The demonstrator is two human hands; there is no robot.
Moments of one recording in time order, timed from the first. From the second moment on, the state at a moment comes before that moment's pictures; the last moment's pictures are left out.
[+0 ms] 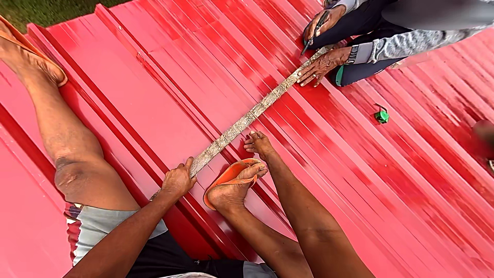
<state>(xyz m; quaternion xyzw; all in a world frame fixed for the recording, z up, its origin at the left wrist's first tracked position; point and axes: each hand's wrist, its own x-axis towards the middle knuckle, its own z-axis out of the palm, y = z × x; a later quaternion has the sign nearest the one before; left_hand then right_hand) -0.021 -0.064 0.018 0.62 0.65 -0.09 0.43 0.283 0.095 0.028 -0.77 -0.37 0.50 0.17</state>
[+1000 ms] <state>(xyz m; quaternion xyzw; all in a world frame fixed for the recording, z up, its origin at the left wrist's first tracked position) -0.024 -0.063 0.015 0.62 0.64 -0.07 0.45 0.264 0.101 0.017 -0.74 -0.38 0.52 0.20</state>
